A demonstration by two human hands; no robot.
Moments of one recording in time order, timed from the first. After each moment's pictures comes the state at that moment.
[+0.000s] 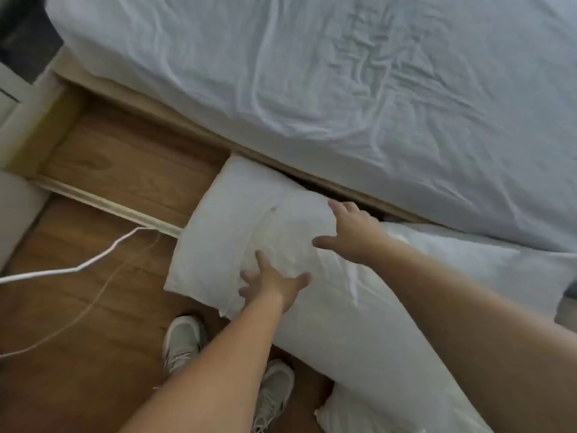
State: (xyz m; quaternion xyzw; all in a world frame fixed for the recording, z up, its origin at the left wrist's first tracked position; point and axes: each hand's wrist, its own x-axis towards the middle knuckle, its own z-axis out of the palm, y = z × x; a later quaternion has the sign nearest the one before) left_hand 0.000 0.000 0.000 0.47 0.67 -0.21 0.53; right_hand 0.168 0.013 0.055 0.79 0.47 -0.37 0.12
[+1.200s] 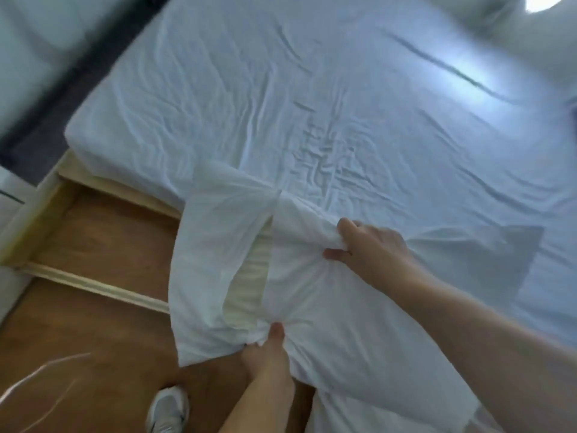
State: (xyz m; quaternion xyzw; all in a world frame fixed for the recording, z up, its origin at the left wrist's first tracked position) left_hand 0.025 0.043 0.191 0.01 0.72 0.17 0.68; right_hand 0.208 0.101 0.304 0.80 0.56 -0.15 0.15
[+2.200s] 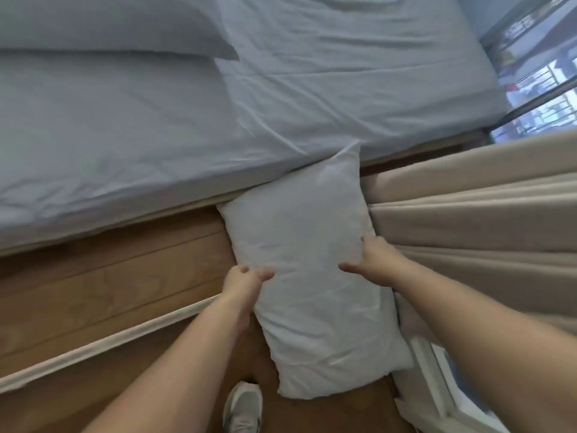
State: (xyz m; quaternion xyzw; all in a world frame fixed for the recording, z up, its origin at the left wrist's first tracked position) left_hand 0.189 -0.101 0.072 0.44 0.51 -0.25 0.69; right_hand 0.325 -0.287 0.130 0.92 0.03 -0.39 0.05
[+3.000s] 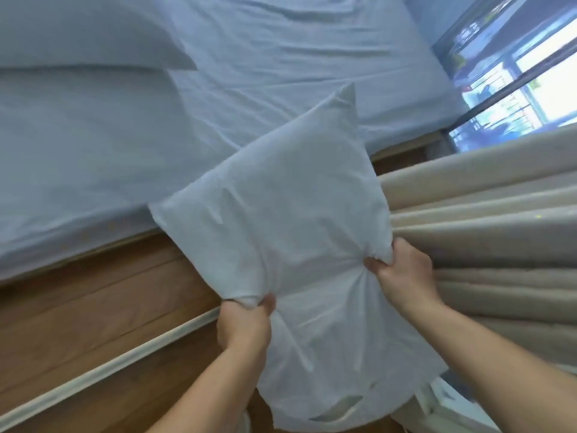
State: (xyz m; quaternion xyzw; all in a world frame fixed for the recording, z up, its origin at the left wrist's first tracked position) left_hand 0.193 -0.148 0.093 0.49 0.59 -0.16 0.62; right_hand 0.311 -0.315 0.207 0.98 -0.08 -0.13 -0.12
